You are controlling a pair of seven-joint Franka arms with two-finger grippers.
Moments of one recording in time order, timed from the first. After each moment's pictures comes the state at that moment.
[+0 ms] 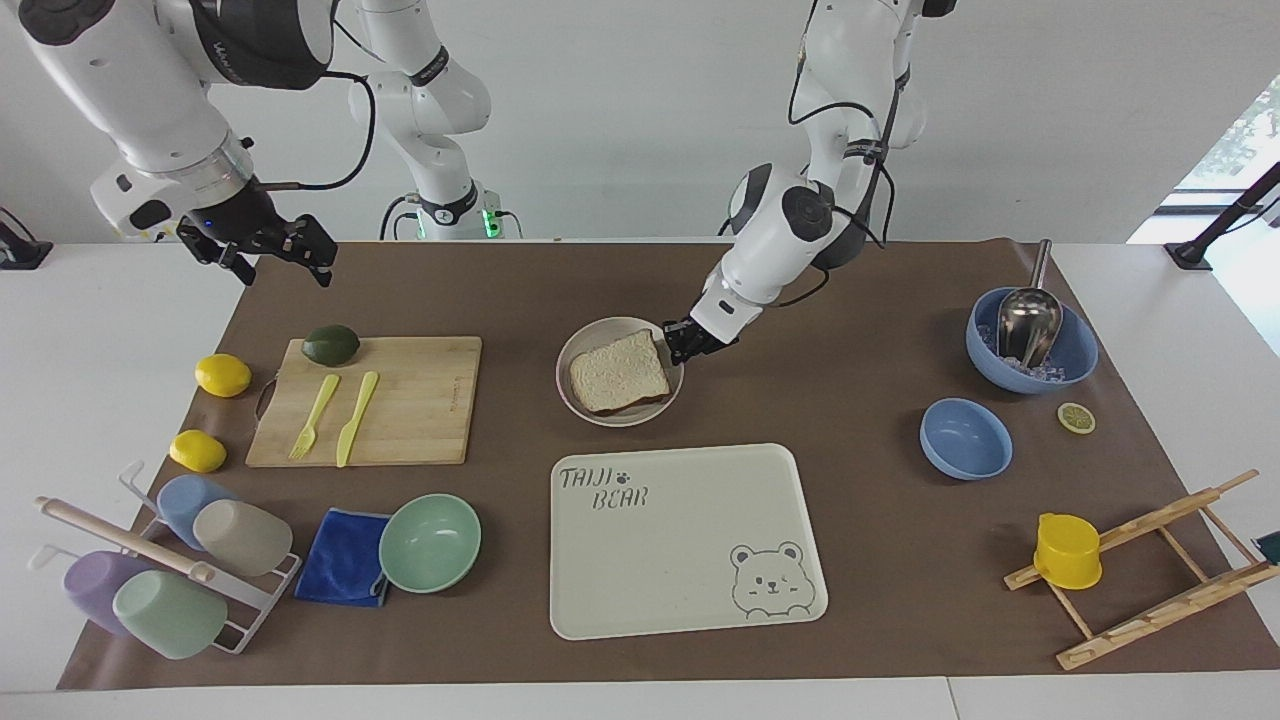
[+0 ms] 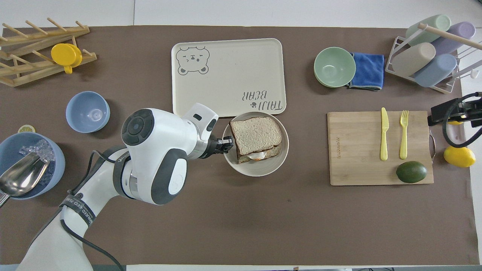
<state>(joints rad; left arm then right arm) -0.60 0.16 0.00 -2.04 -0.50 2.30 -0.40 0.00 0.01 -0.08 -1.60 0.00 1.52 -0.02</state>
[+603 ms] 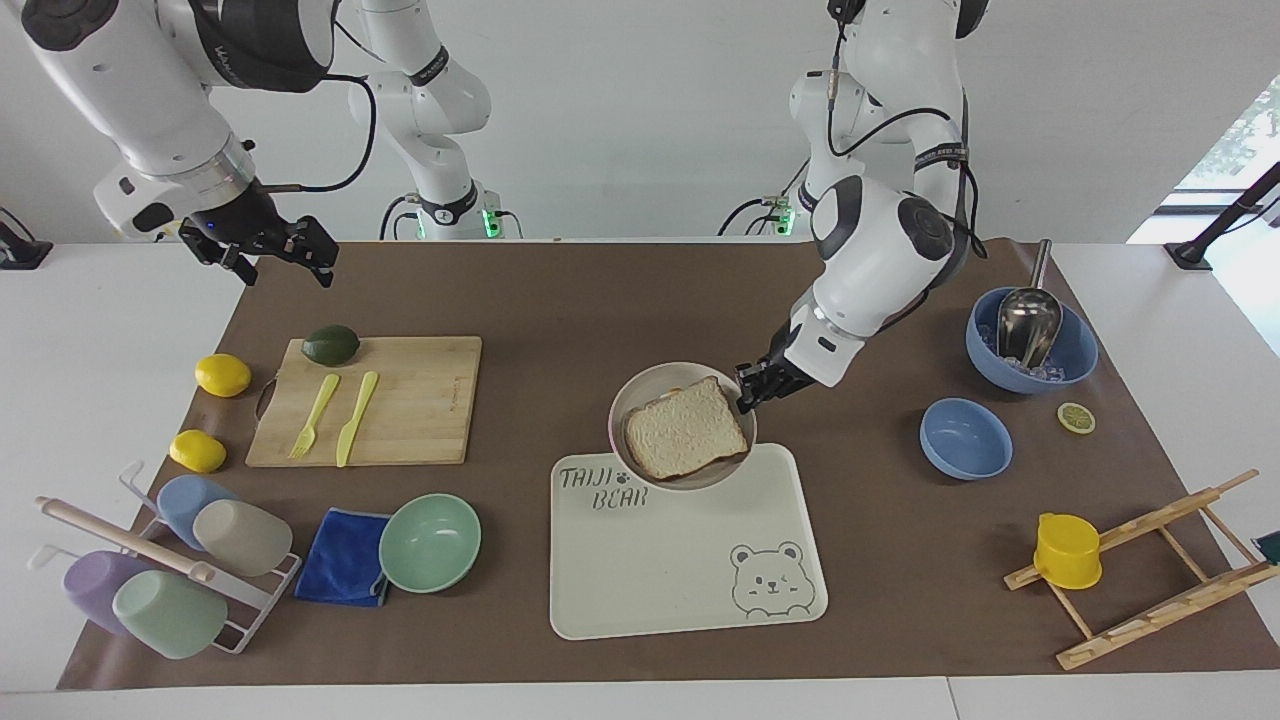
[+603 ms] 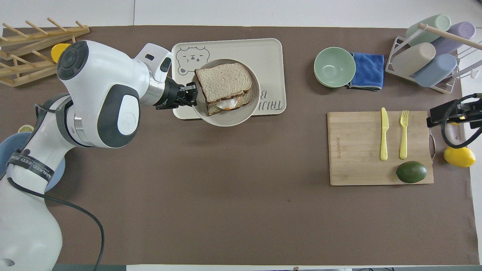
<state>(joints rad) -0.39 0.32 0.00 -1.69 -0.41 2.13 -0.39 0.00 0.01 -0.08 -1.61 0.00 1.51 -0.02</state>
